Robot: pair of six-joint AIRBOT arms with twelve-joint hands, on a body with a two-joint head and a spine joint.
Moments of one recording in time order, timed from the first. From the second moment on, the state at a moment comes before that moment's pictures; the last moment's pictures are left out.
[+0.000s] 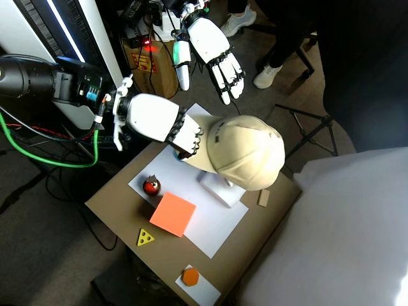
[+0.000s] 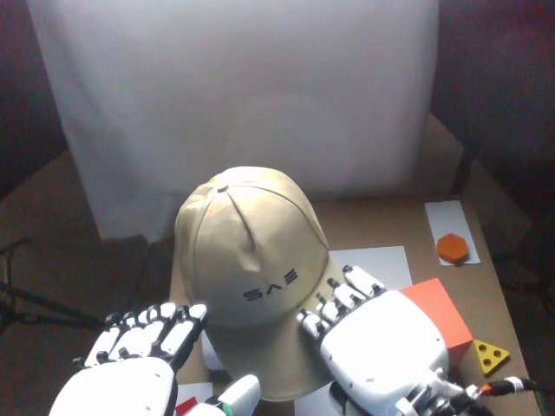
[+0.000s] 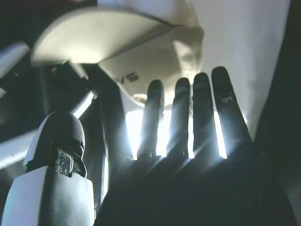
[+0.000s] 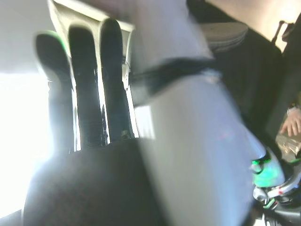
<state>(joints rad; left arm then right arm) 1.23 -1.33 0.72 -0.95 -1.49 1.45 -0.84 -1.57 1.02 0.72 1.08 -2.03</state>
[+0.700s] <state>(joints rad) 1.22 -1.25 0.61 -0.97 -1.53 1.50 -0.80 -1.46 0.94 0.79 0.98 -2.07</state>
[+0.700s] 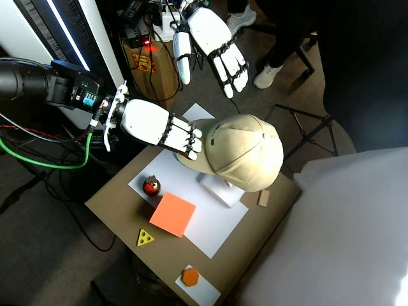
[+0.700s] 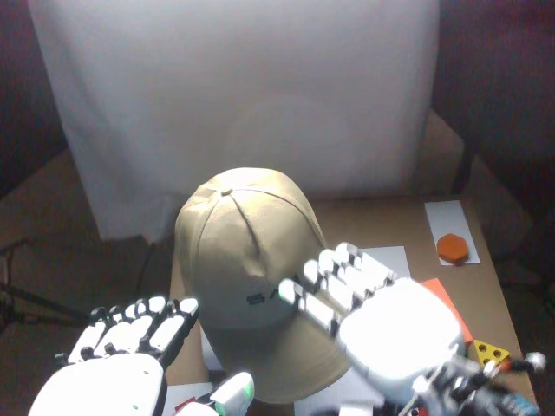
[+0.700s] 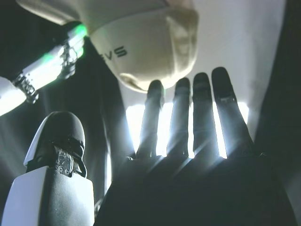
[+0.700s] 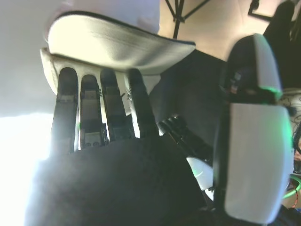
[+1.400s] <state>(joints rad) 1.02 -1.18 0.45 -1.14 -1.56 1.75 -0.59 -1.05 0.80 1.28 0.46 -2.17</state>
